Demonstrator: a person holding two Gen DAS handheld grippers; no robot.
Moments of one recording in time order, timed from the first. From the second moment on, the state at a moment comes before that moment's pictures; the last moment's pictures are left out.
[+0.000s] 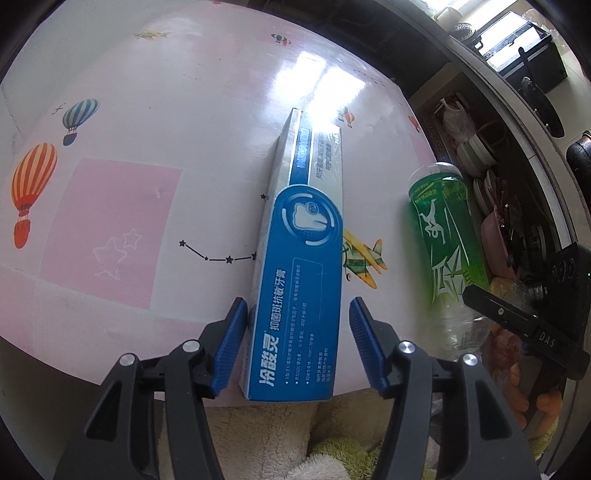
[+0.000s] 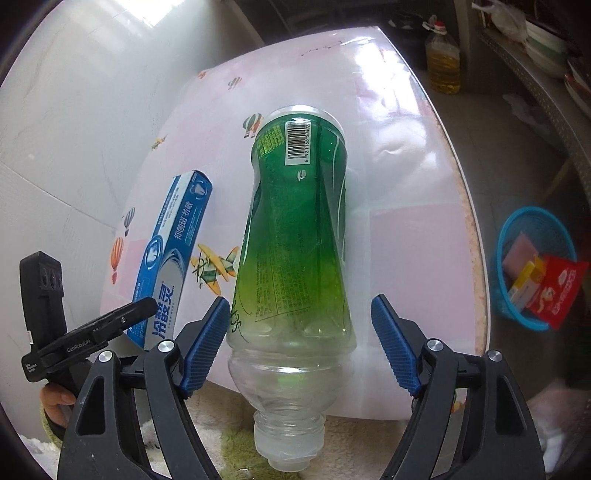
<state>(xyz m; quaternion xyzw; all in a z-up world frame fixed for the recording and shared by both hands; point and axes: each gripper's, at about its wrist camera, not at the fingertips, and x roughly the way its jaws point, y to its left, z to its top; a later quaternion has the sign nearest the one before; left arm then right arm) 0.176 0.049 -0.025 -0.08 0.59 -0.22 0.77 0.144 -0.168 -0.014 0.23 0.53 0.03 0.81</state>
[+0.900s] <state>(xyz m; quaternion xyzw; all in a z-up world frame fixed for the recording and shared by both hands) 0.192 0.037 -0.024 -0.04 0.58 -0.23 0.78 0.111 -0.201 -0.012 0.25 0.53 0.01 0.81</state>
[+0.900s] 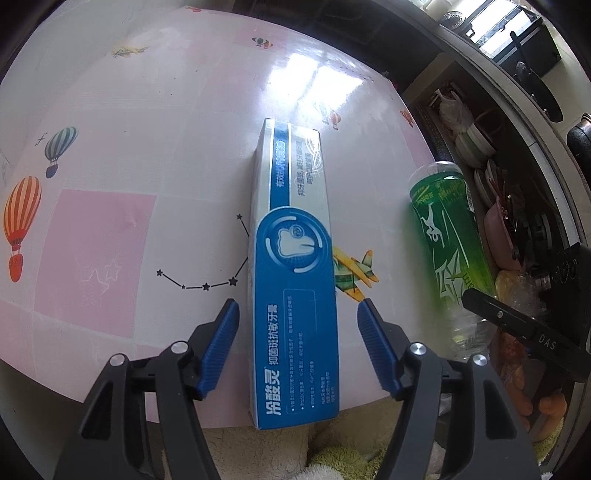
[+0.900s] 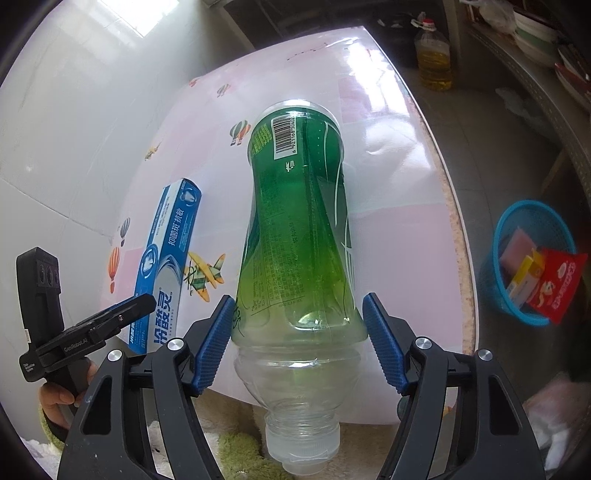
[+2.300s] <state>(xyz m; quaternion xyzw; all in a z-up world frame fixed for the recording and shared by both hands) 0.204 0.005 -0.036 0.08 0.53 -0.20 0.82 0.104 -0.215 -0.014 0.26 0.52 0.01 0.81</state>
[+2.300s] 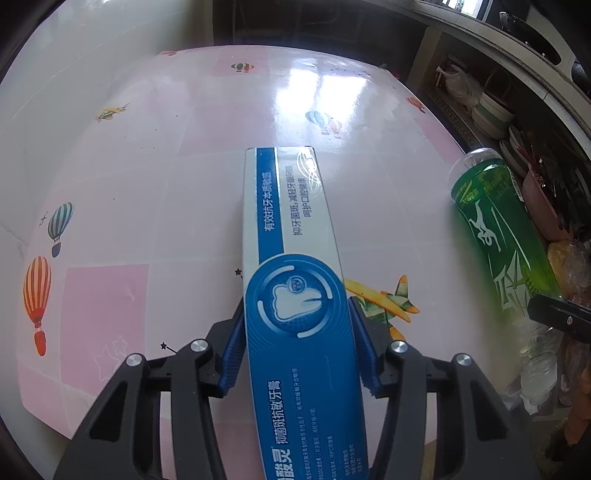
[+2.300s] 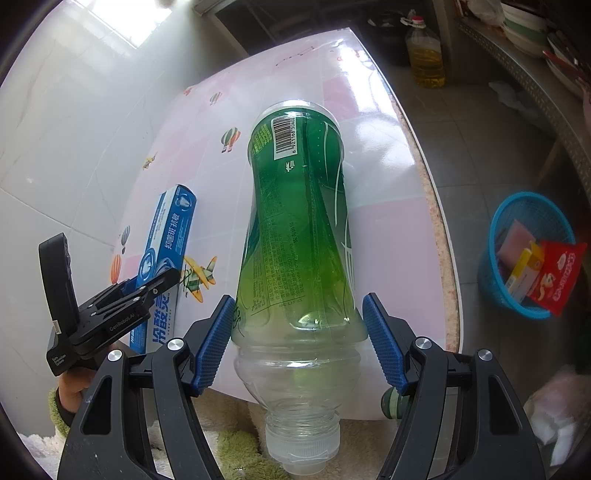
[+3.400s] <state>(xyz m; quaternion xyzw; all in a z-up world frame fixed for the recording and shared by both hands) 0.201 0.007 -0.034 0.07 0.53 -0.20 0.82 0.120 -0.206 -0.024 0.26 0.54 -0.01 0.80</state>
